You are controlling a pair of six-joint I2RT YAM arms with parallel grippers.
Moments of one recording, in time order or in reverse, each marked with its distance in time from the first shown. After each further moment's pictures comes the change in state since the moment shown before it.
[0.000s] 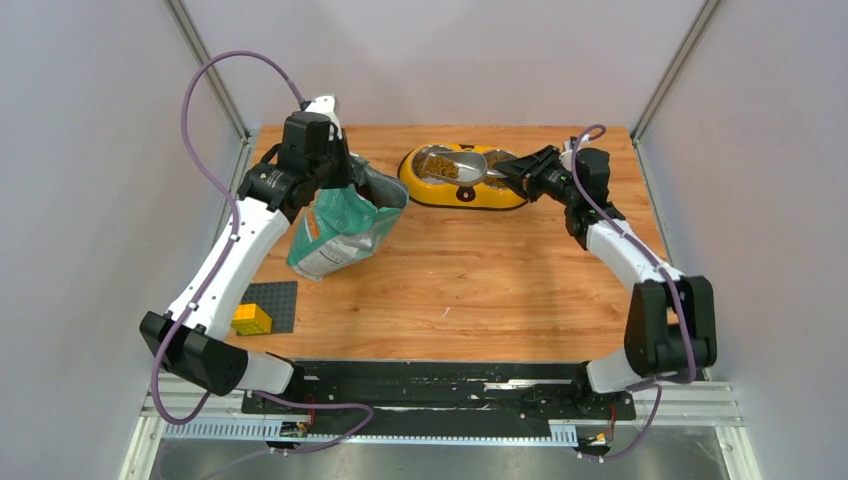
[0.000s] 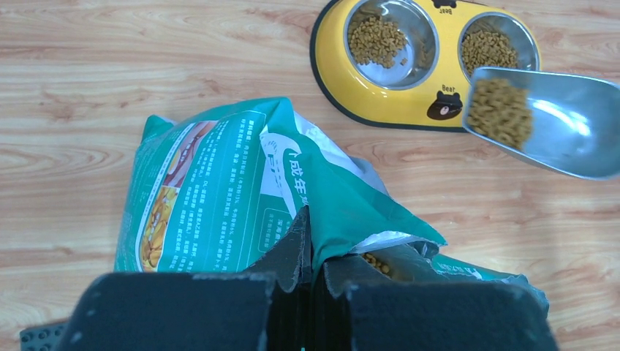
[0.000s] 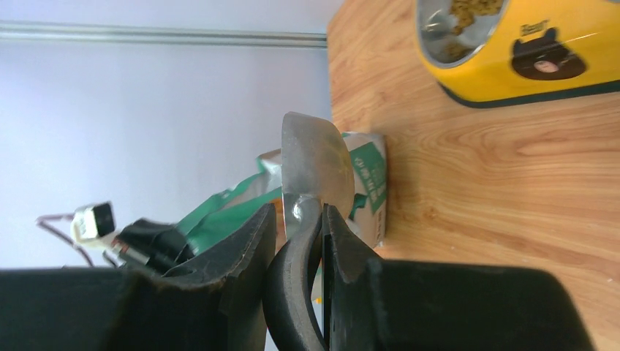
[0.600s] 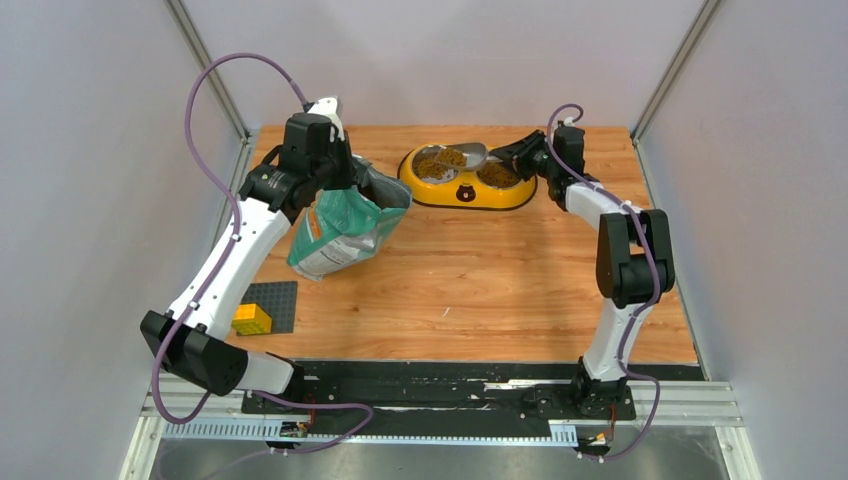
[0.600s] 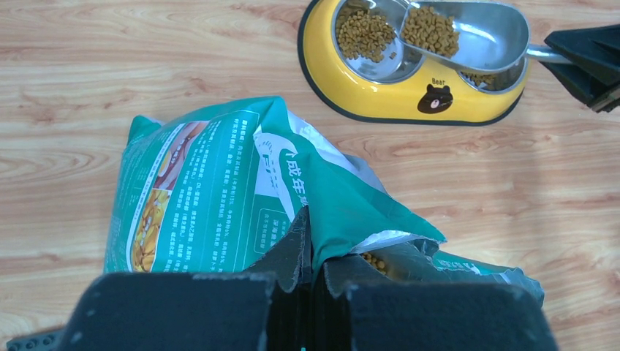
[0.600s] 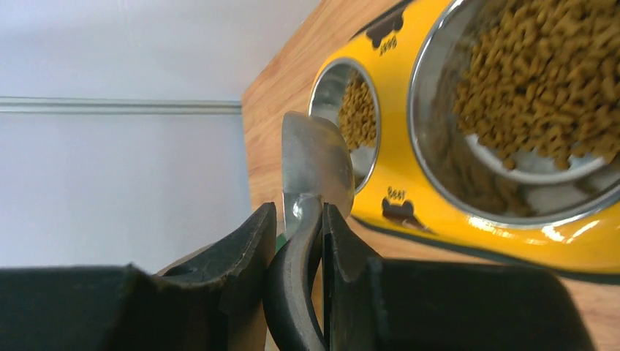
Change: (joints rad) left arm 0.001 -0.001 -0.018 0.019 0.039 0.003; right arm -0.024 0.489 0.325 -0.004 0.098 -0.166
